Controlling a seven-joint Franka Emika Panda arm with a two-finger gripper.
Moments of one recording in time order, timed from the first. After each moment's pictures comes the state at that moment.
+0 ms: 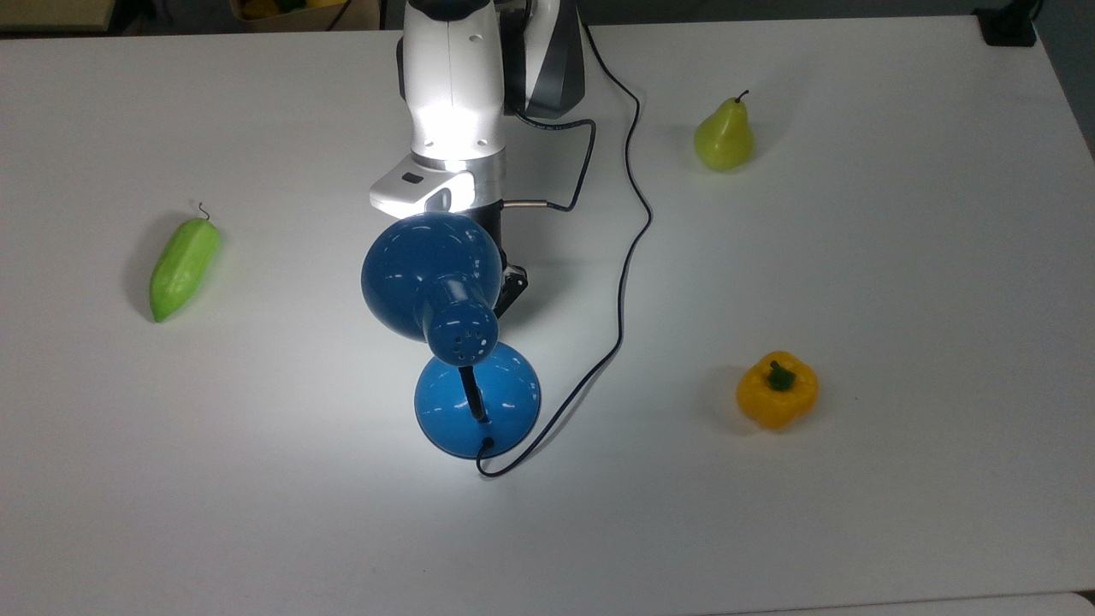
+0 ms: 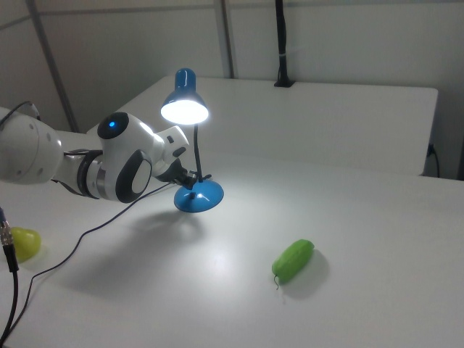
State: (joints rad) arm 0.10 0.45 -0.01 -1.89 -0.03 2.96 -0.03
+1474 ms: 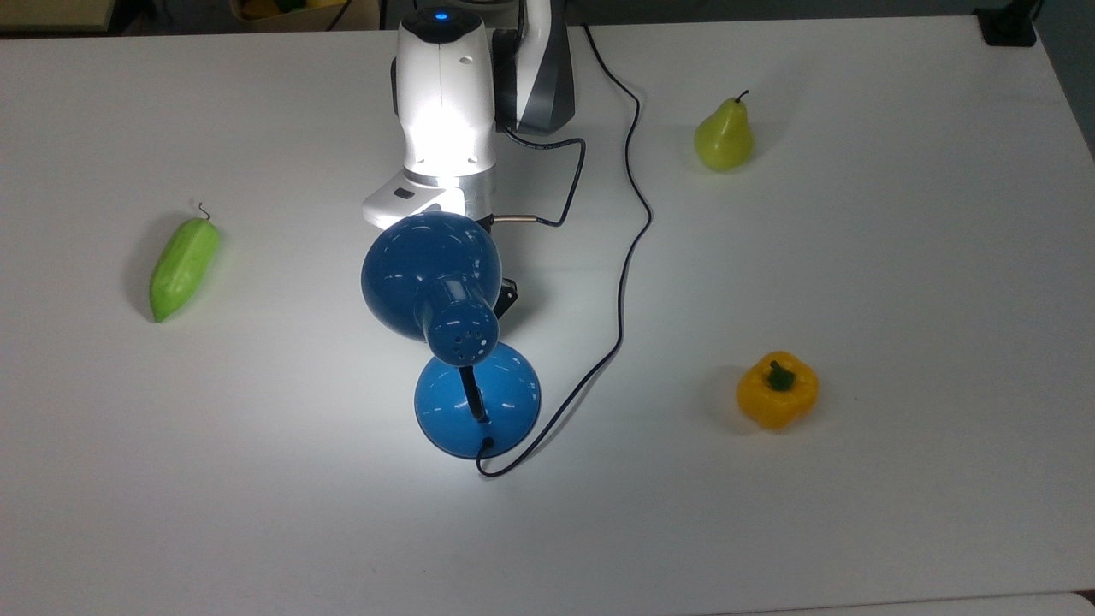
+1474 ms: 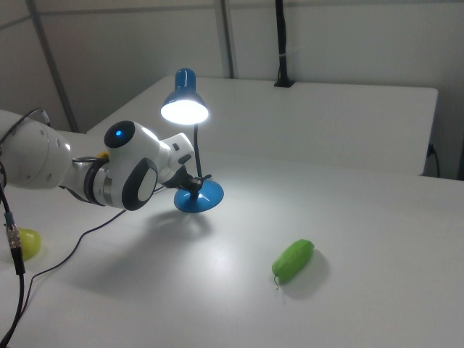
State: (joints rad) arm 0.09 0.49 -0.01 -1.89 -0.03 3.00 -0.03
